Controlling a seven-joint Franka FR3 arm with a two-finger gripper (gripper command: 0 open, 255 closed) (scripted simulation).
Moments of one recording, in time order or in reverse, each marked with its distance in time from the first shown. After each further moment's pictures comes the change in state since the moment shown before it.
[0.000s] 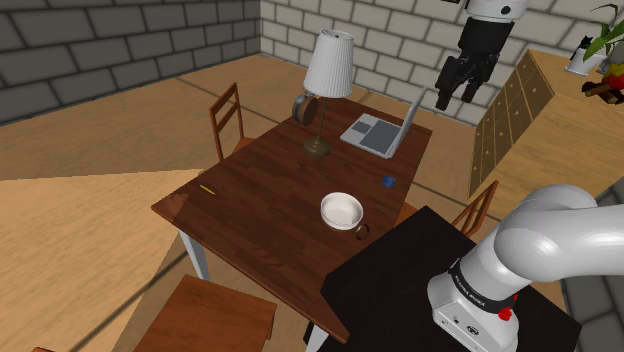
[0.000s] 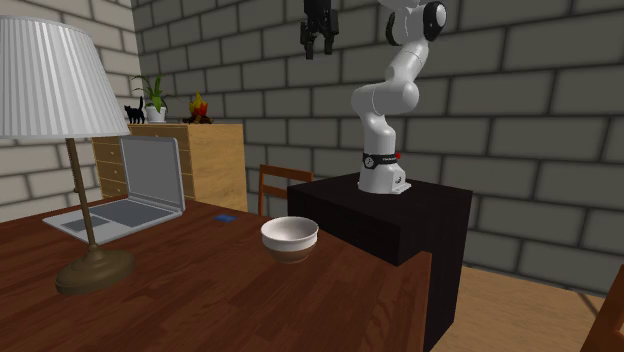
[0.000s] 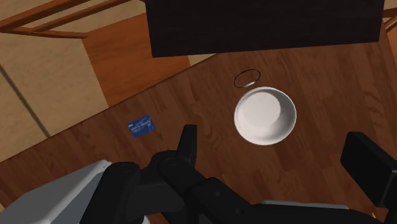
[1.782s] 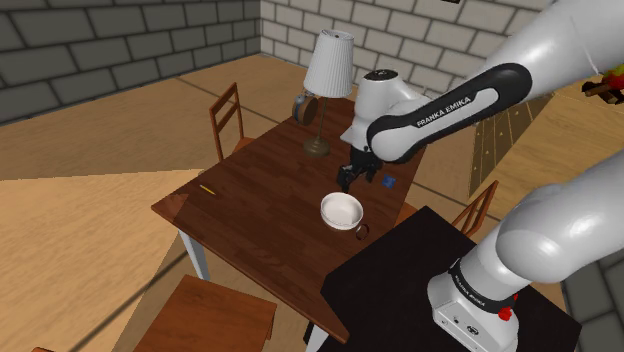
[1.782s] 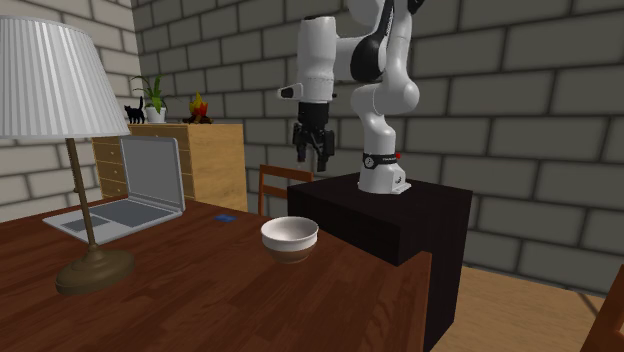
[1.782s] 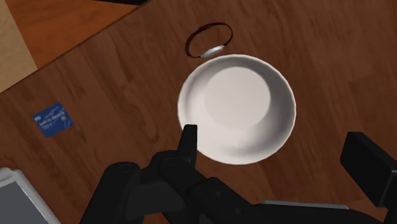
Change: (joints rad) arm 0.038 0.576 0.221 -0.375 -0.022 0.968 0.317
